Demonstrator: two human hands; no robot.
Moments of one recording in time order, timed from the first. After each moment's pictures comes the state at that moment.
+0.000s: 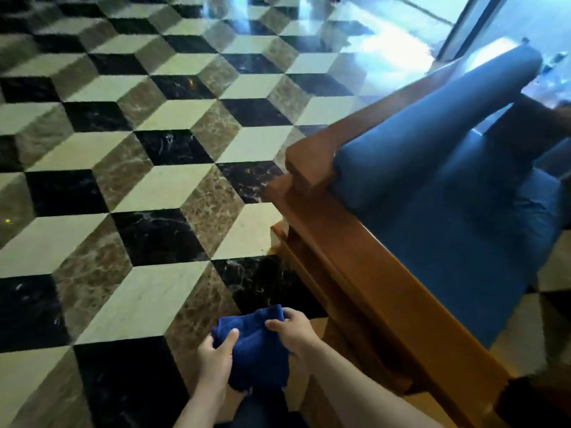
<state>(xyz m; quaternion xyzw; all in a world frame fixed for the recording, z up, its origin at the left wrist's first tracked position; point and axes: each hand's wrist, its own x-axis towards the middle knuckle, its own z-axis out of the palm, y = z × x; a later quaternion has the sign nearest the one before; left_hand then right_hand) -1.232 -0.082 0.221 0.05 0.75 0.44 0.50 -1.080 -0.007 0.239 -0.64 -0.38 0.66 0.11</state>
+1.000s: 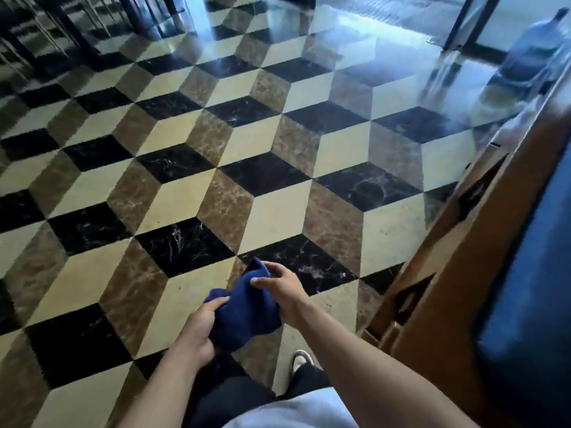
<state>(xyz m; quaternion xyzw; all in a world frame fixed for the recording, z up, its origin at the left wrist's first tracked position) -1.521 0.558 0.289 0.06 0.69 0.34 0.64 -1.352 0.603 0.278 -0.54 -0.22 0.74 0.34</state>
